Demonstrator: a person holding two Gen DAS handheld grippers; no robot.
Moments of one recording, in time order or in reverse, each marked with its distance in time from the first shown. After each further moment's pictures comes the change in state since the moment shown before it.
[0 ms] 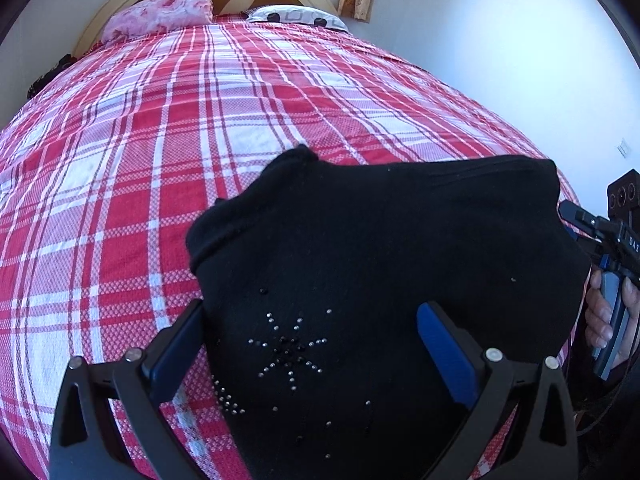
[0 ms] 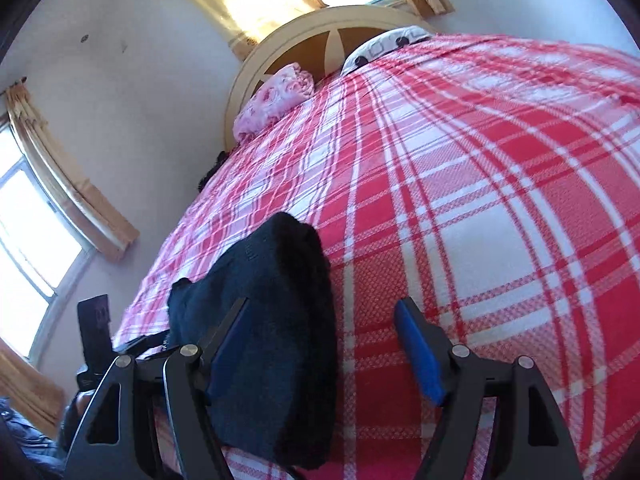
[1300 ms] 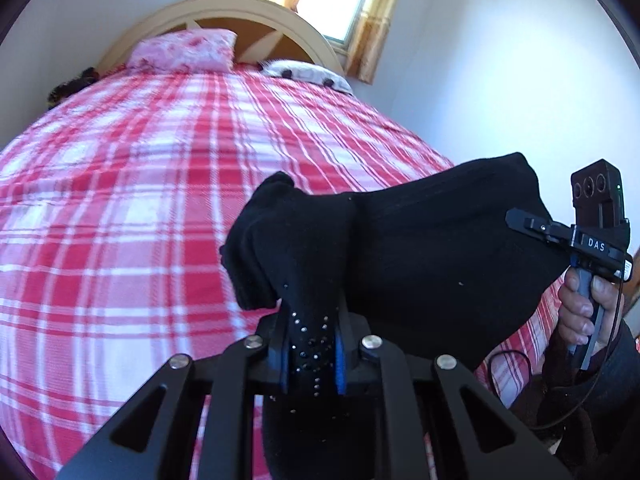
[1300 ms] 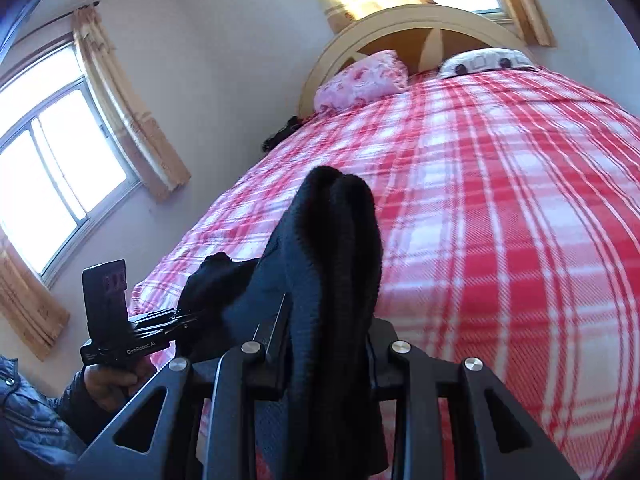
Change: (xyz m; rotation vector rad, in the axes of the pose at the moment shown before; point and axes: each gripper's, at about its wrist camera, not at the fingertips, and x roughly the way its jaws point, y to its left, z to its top) left arm -0.079 0.042 0.001 -0.082 -0.232 -0.050; right arm 0.027 0.110 0.037 -0.290 0.083 0.152
